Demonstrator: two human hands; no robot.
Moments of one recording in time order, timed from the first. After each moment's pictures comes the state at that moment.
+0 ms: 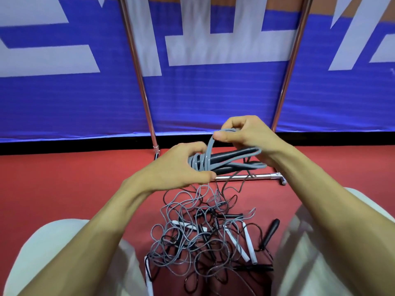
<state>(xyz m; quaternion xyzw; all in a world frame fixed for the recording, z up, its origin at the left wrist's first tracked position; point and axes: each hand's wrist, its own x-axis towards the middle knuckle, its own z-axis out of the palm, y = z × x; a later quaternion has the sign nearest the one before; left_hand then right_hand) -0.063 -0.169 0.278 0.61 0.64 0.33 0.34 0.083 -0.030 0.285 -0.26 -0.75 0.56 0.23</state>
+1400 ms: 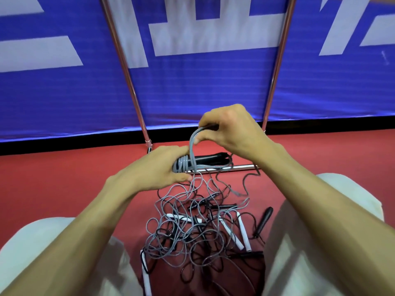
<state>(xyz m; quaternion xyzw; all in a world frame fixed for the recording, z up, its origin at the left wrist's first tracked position) -0.080 -0.161 0.250 0.71 0.68 0.12 0.16 0.077 -0.035 0.273 -0.18 -0.92 0.15 0.31</state>
